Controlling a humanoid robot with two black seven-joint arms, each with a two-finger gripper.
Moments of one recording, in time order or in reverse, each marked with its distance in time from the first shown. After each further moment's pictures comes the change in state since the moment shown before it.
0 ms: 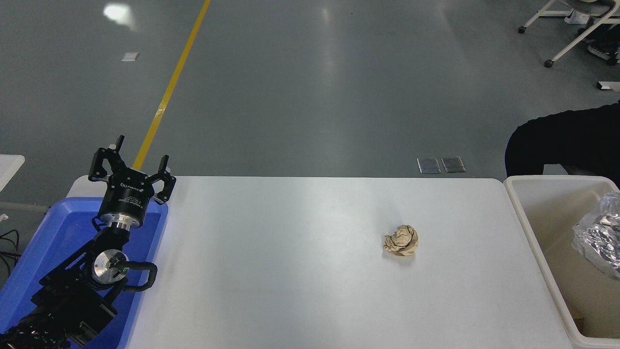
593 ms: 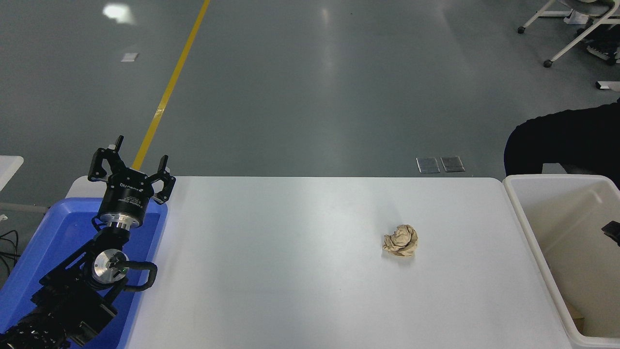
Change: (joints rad) left arm -0.001 0.000 0.000 0.000 0.000 0.000 0.000; right arm 0.153 0.072 0.022 0.008 -0.007 -0.059 0.002
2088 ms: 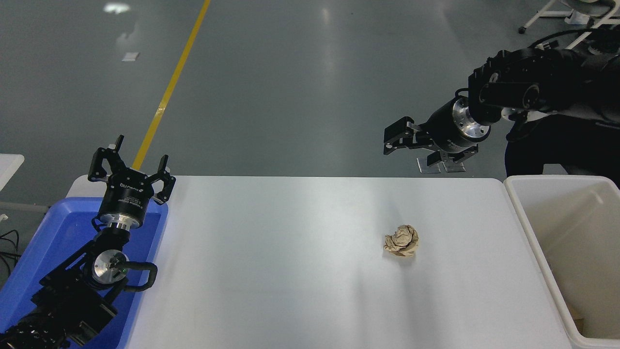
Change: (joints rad) left arm 0.001 0.000 0.000 0.000 -0.001 0.001 -0.001; right arm 1.174 0.460 -0.471 0.926 -0.010 0.487 -0.007
